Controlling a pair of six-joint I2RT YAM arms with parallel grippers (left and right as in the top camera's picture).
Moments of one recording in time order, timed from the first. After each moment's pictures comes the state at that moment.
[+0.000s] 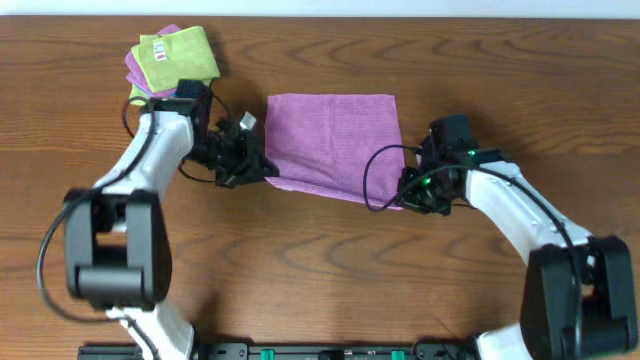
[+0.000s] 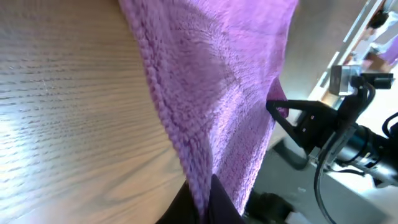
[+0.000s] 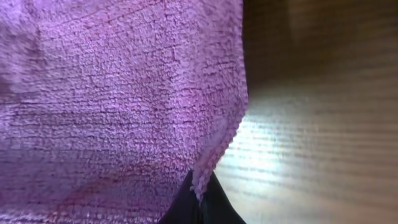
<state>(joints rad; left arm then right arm) -0.06 1.87 1.31 -1.02 0.85 -0.25 0.19 1.66 0.98 -0.72 -0.35 0.43</state>
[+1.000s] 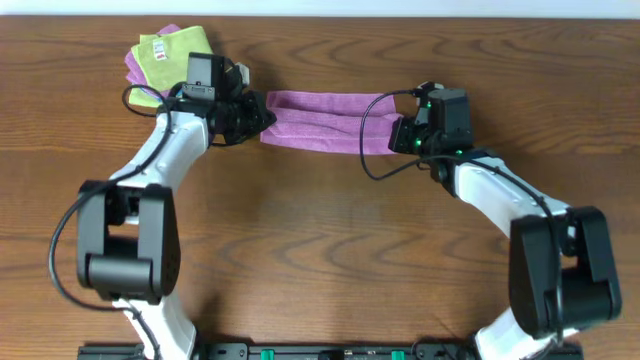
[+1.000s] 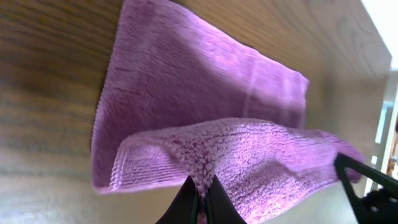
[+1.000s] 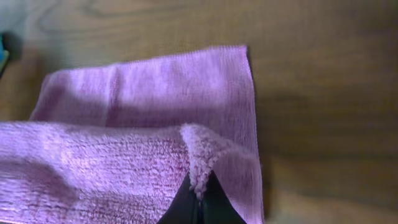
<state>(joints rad) -0.12 1.95 1.31 -0.38 0.54 -0.57 0.20 1.80 0.97 0.08 -0.19 0.38</state>
